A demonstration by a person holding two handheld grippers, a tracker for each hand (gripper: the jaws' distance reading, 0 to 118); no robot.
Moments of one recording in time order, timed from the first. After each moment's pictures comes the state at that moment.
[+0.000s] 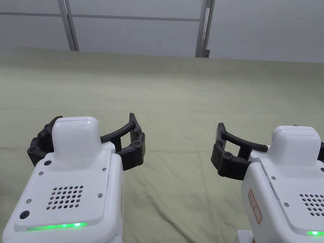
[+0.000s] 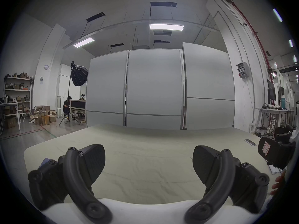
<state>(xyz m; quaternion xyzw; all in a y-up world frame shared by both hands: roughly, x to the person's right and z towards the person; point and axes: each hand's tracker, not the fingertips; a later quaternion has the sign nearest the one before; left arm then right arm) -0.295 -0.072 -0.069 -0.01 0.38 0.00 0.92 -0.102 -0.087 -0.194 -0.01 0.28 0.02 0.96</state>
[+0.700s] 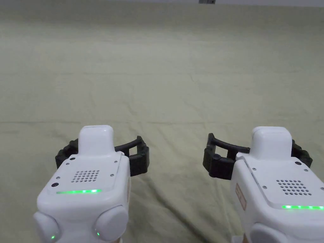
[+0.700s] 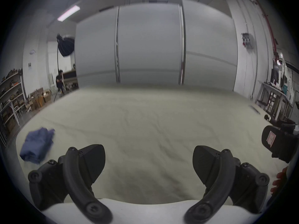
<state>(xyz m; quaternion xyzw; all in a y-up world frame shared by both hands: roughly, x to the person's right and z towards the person) -0.354 -0.203 -0.157 -0.27 0.35 0.09 0.89 -0.148 -0.189 -0.262 -0.20 0.27 0.08 0.94</state>
